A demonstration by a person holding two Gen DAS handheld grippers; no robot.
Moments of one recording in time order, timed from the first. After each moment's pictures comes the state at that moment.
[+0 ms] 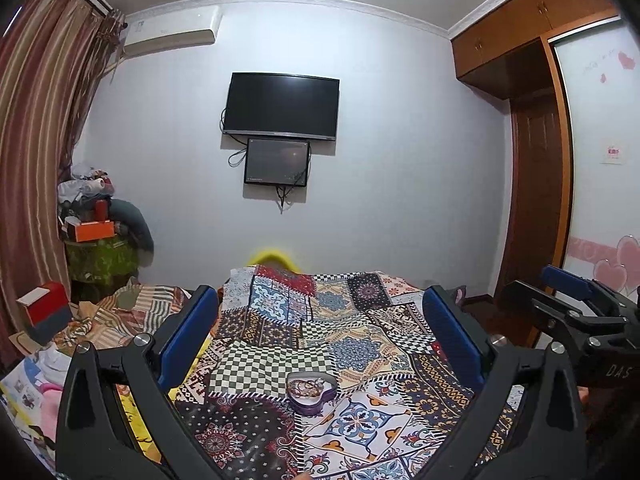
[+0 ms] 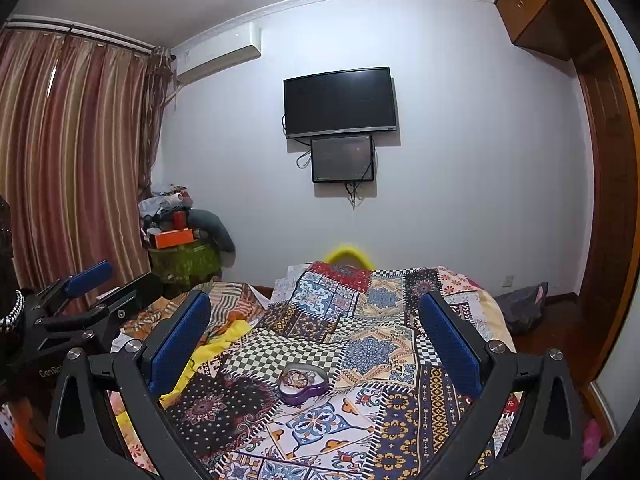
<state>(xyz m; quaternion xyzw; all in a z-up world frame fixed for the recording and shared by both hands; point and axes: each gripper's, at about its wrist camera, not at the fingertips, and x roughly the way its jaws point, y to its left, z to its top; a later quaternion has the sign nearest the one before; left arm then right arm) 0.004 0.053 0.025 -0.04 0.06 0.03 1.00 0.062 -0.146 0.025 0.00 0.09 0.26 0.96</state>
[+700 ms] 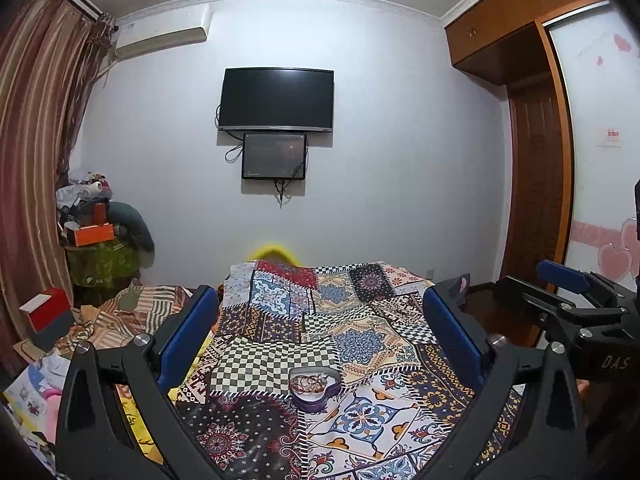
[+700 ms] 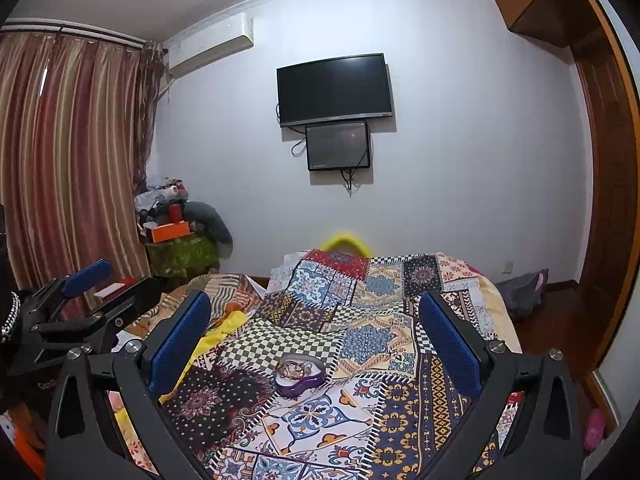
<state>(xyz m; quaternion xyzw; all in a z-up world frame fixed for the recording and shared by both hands) 0.018 0.050 0.012 -0.02 0.08 0.04 1.00 0.078 -0.148 0.011 0.01 0.11 0.25 0.96</state>
